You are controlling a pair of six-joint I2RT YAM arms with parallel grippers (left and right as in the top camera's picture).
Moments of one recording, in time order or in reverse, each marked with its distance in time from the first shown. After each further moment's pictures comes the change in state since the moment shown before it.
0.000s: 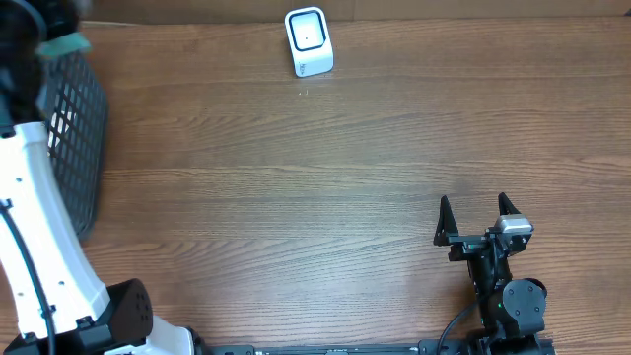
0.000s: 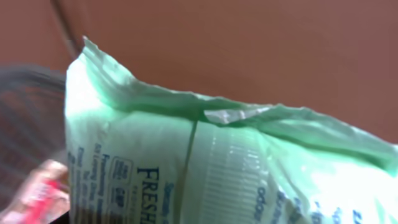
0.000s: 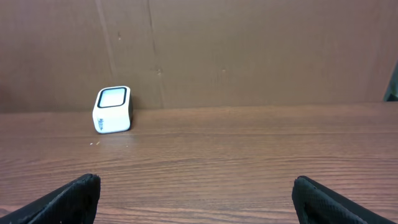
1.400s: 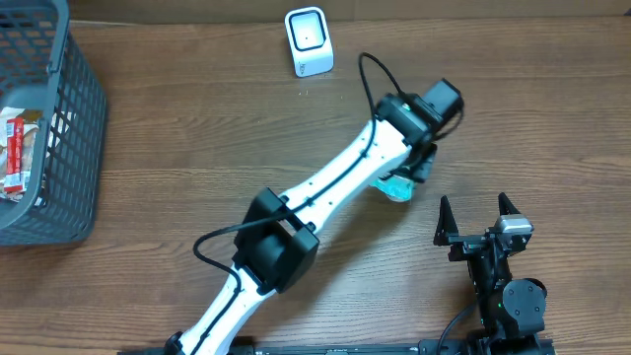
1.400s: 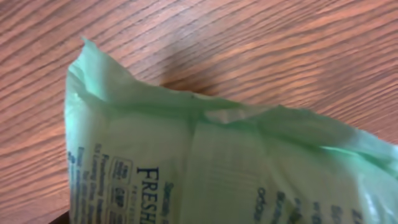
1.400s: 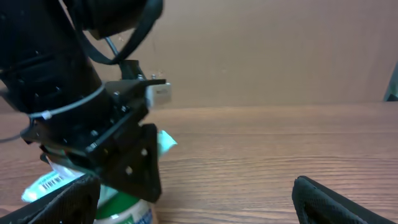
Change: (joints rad) left arm -1.084 0.666 0.000 -0.200 -0.041 -0.323; right arm 0.000 0.000 0.000 0.000 0.000 0.000
